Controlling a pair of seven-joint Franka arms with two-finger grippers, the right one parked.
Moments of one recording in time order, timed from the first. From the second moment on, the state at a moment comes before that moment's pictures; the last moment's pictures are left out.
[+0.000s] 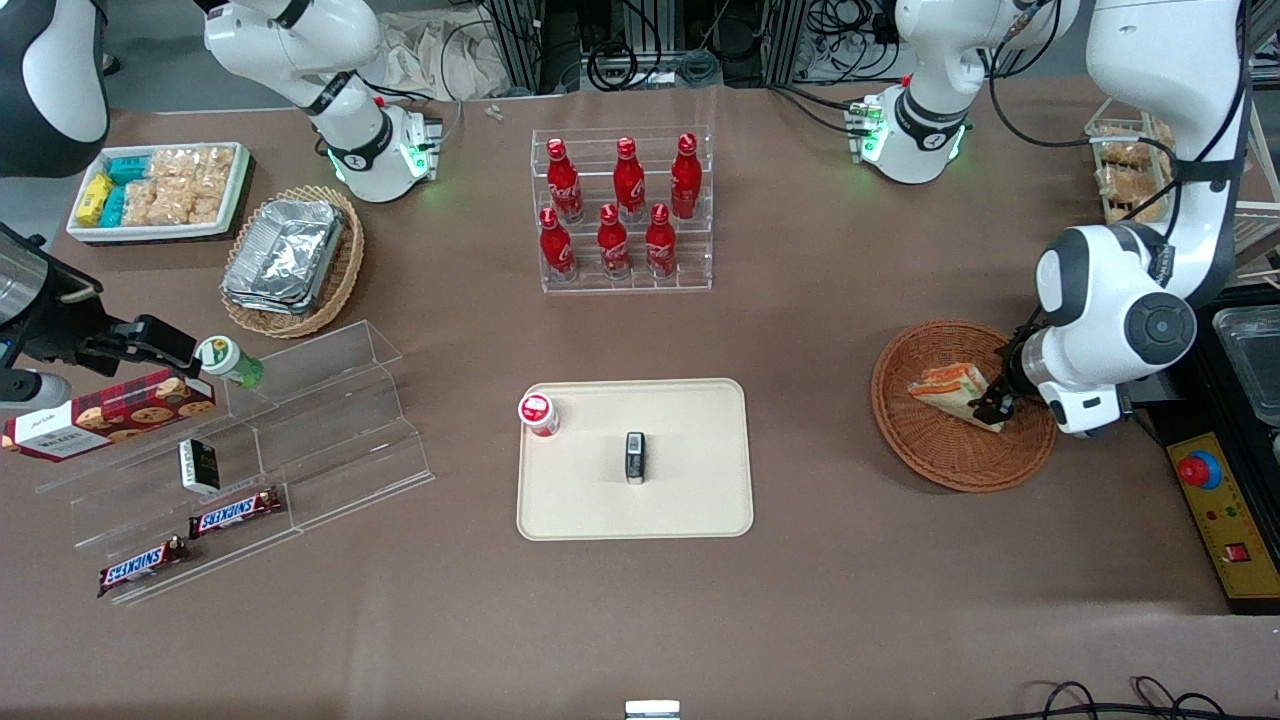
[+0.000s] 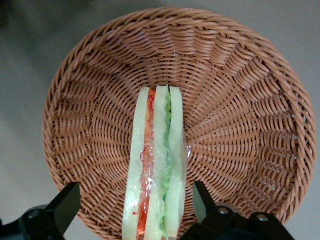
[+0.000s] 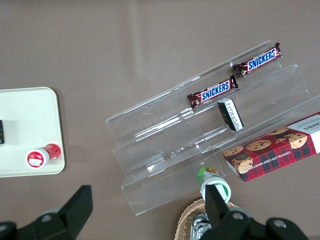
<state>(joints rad) -0.09 0.26 0.08 -2.12 -0.03 2.21 -1.04</state>
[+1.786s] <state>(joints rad) -0.09 0.24 0.02 -2.05 -0.03 2.09 -1.06</state>
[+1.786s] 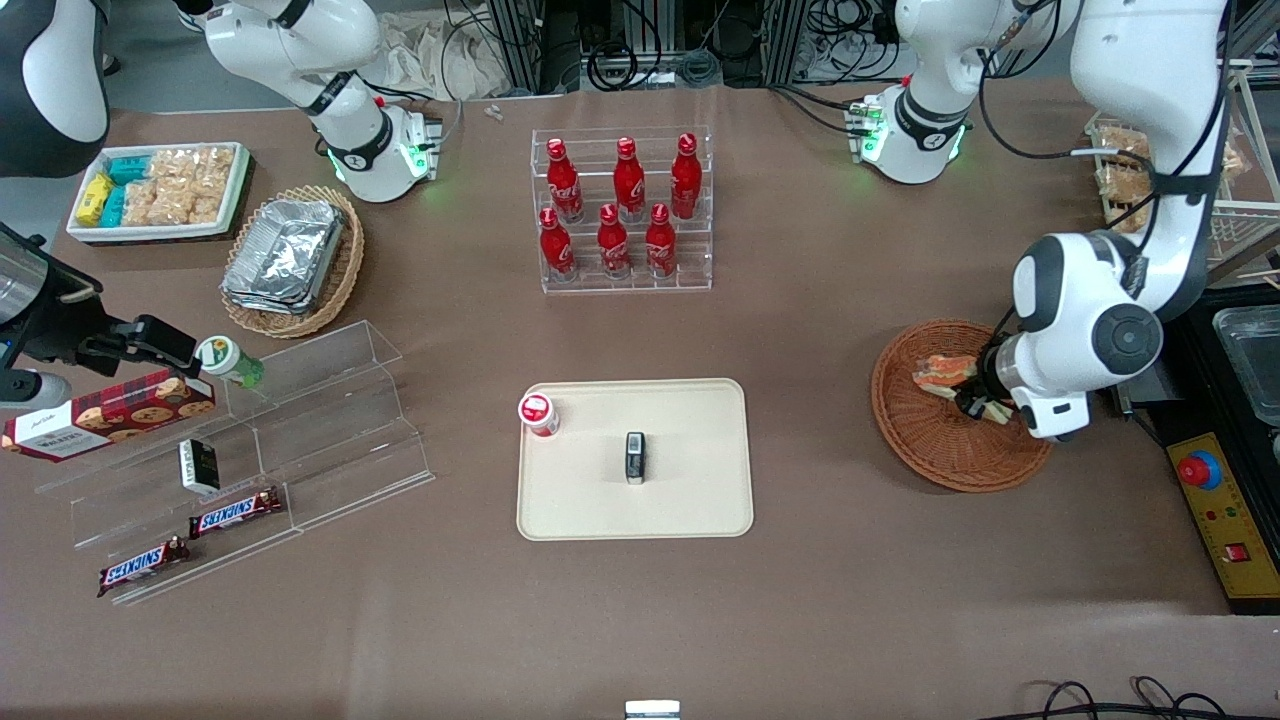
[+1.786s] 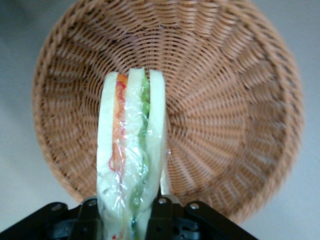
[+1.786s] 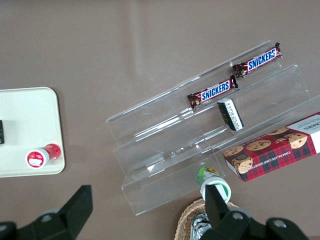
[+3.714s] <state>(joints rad) -0.35 0.70 -0.30 -1.53 0.13 2.15 -0.53</state>
